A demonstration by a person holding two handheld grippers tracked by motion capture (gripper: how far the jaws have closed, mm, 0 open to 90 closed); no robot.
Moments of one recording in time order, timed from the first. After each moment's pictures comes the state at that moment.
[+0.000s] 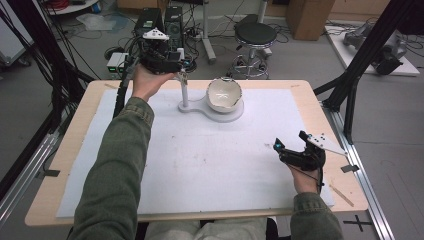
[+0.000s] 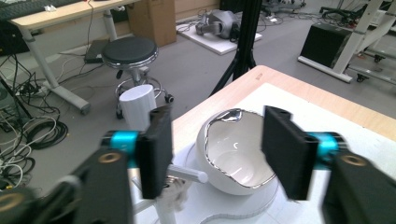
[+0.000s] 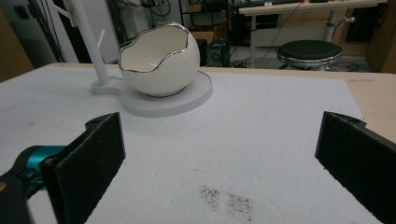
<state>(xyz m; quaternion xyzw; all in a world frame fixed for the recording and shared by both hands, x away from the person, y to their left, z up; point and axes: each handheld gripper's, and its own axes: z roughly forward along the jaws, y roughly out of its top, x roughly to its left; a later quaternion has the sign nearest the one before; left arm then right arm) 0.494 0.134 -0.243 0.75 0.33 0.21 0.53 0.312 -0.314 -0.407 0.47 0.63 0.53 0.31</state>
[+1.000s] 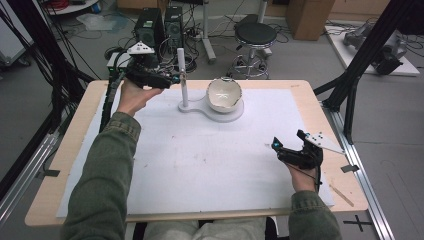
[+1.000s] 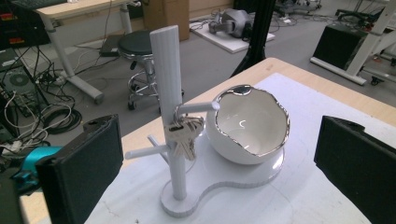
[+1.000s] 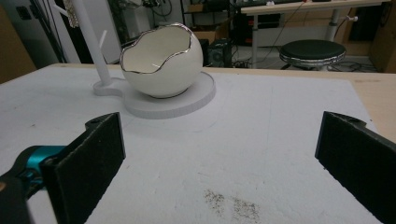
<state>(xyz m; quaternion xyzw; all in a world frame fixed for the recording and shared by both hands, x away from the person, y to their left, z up) 0.459 0.167 -0.264 0.74 0.36 0.22 0.52 0.316 -0.309 -0.407 0.47 0.64 0.53 0.30</state>
